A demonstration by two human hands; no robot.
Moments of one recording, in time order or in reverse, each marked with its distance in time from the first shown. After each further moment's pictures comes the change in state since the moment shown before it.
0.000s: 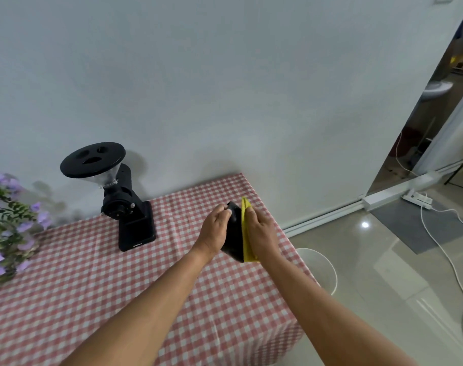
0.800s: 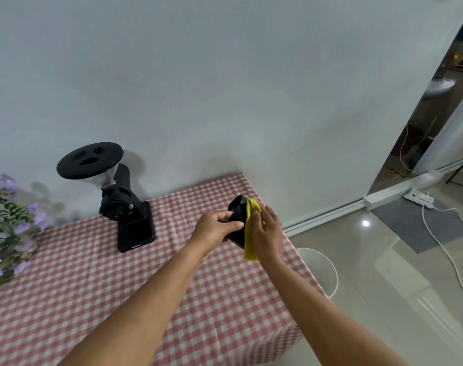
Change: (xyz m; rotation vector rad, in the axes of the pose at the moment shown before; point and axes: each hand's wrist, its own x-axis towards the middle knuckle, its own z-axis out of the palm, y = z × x) left_hand 0.008 0.002 -0.010 0.019 -0.025 -0.169; right_hand 0.008 0.015 -0.001 -0.012 0.148 -0.099
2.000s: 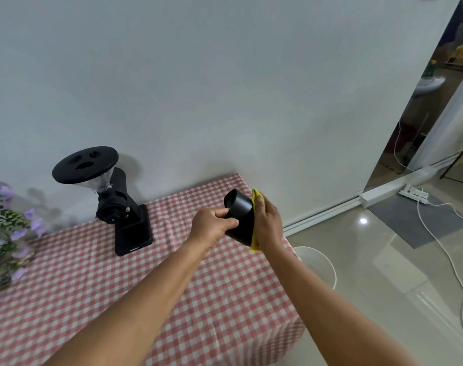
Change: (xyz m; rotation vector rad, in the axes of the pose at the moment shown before) left_hand -0.004 0.013 0.007 0.024 0.112 0.027; right_hand 0.026 -0.004 -0.002 0.057 0.027 0.022
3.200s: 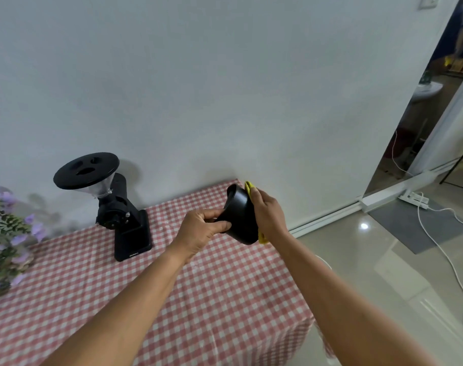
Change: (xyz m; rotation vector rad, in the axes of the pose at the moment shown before) left_hand -0.010 0.007 -0.027 -0.090 -0.122 0.239; right_hand 0.010 -0.049 -0.024 -0.117 -0.192 -0.049
